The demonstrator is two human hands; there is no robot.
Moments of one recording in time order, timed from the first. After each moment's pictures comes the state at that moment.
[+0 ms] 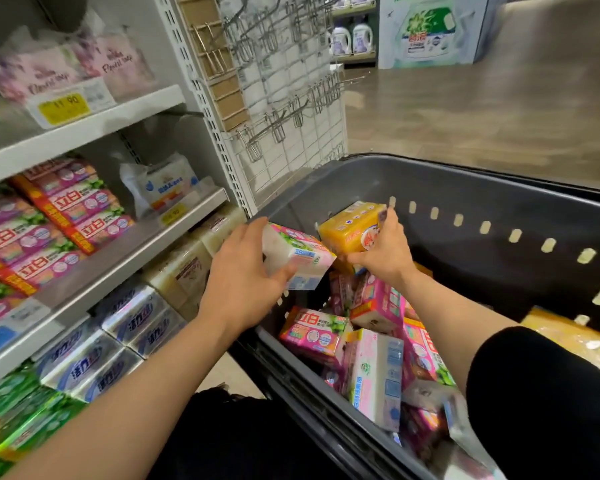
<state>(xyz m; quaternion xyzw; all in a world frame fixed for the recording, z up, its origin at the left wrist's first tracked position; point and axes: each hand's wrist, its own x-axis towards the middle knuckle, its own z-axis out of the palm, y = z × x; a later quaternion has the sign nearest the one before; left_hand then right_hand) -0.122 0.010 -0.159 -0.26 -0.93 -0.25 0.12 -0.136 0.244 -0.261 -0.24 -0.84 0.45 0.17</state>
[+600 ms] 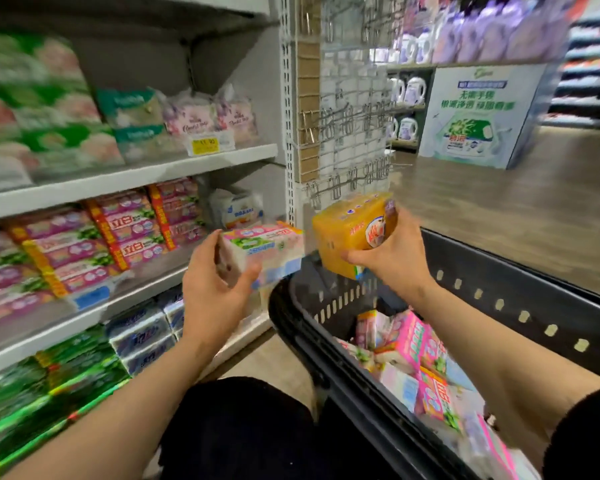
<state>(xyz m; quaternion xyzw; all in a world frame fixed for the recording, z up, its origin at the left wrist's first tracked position) -0.080 -0.099 -0.133 -0.09 -0.82 -0.48 0.29 -0.083 0.154 -0.111 -0.07 -0.83 0.47 0.30</state>
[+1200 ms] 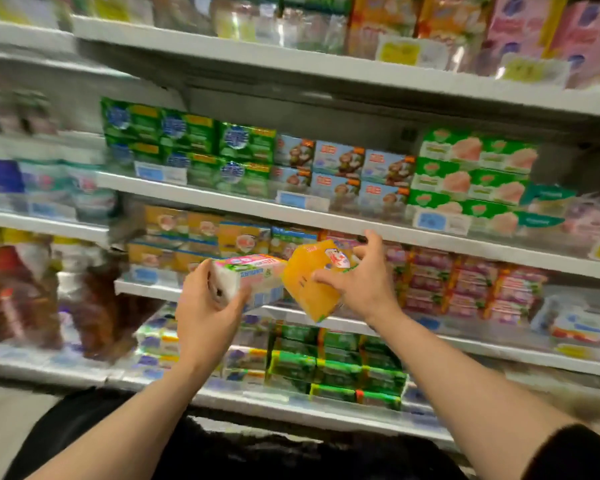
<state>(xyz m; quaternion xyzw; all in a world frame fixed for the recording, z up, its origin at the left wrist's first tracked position) 0.150 -0.525 -0.131 0.28 -0.73 -0.36 0.51 -0.003 -0.377 -0.061 0.32 -0.79 0.52 0.04</state>
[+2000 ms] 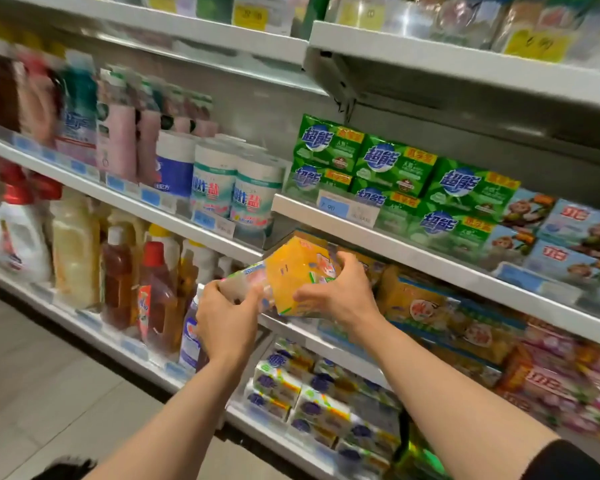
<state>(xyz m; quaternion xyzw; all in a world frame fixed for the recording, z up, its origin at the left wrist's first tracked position) 0.235 -0.763 -0.144 0.51 -0.52 -0.43 0.54 0.101 -0.709 -0.085 0.42 -0.77 0.47 -0.09</state>
